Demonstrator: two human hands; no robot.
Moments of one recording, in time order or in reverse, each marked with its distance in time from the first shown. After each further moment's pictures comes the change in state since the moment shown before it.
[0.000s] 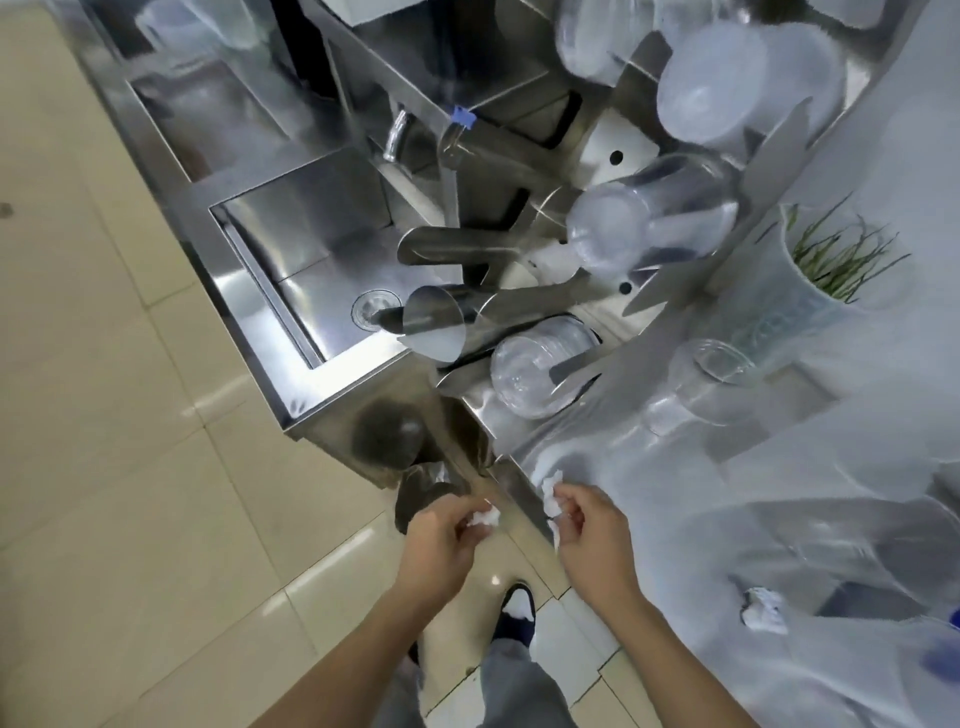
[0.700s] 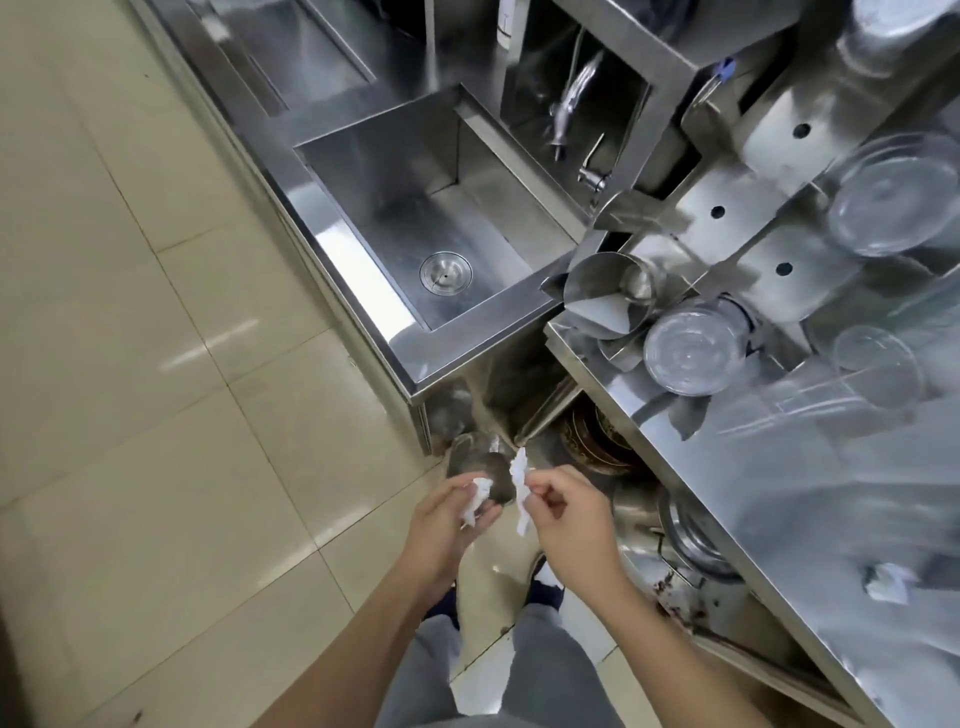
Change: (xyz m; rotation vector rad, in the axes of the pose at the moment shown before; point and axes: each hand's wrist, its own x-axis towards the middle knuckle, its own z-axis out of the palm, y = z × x) left_hand -0.017 -0.105 -0.111 -1.210 -0.056 -0.722; right_hand -0.040 -0.140 0.128 0.200 -0.061 -0.036
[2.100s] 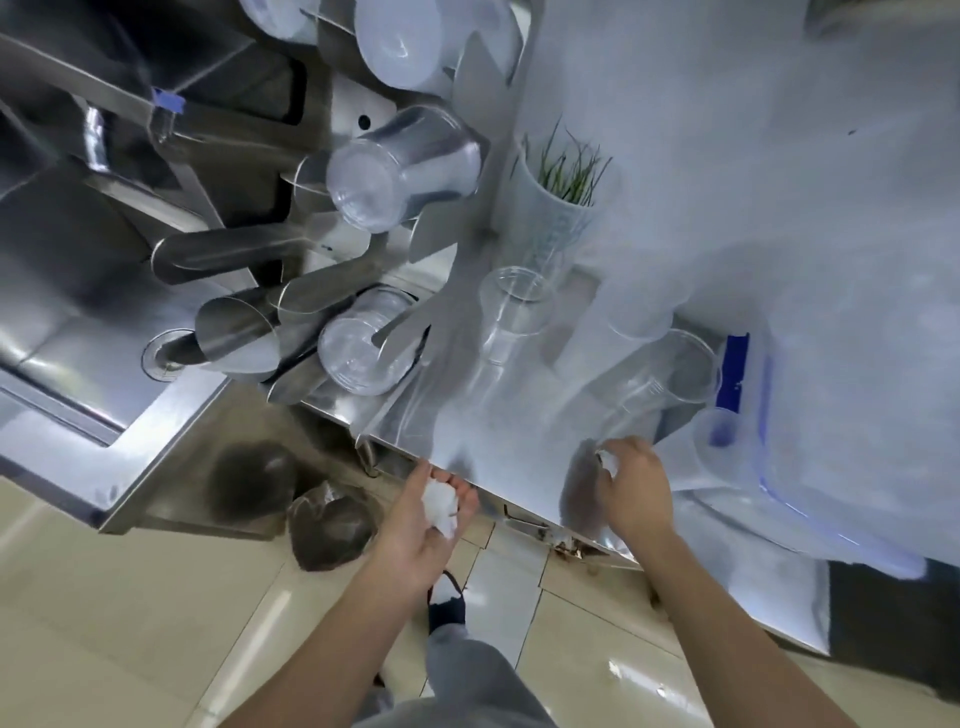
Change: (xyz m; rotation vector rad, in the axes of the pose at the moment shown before) left_hand -0.028 -0.066 0.229 -0.199 -0.200 -0.478; right_hand -0.055 0.174 -0.253 -0.463 0.502 0.507
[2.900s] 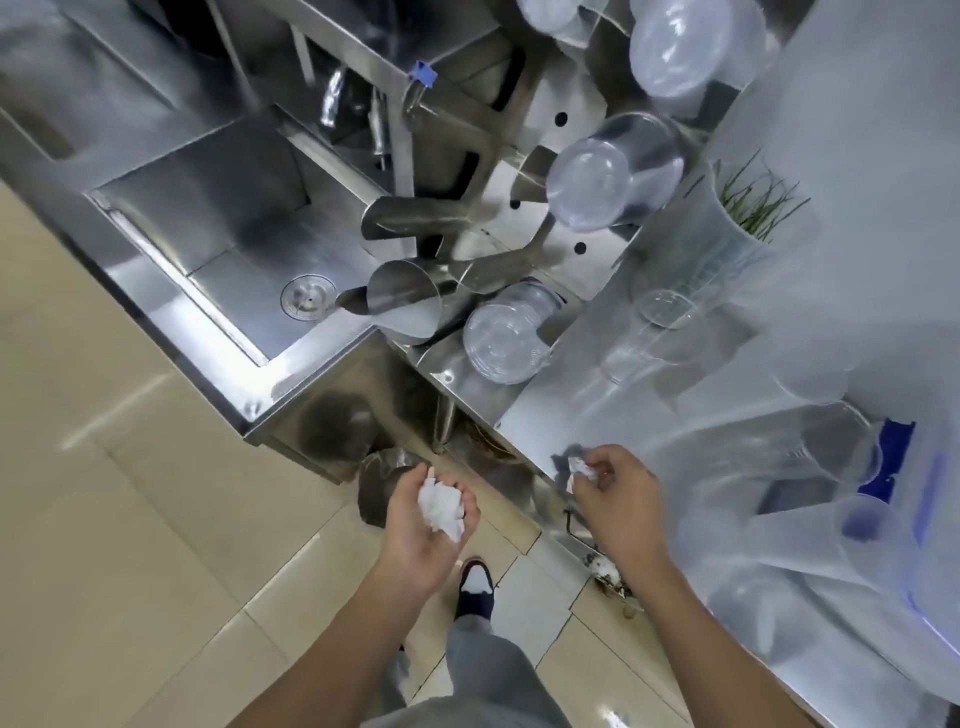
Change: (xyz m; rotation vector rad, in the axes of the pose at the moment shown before) left_hand -0.014 0.051 -0.076 -0.312 0.033 0.131; right_hand -0.033 -0.118 0.034 0.295 -0.126 -0.213
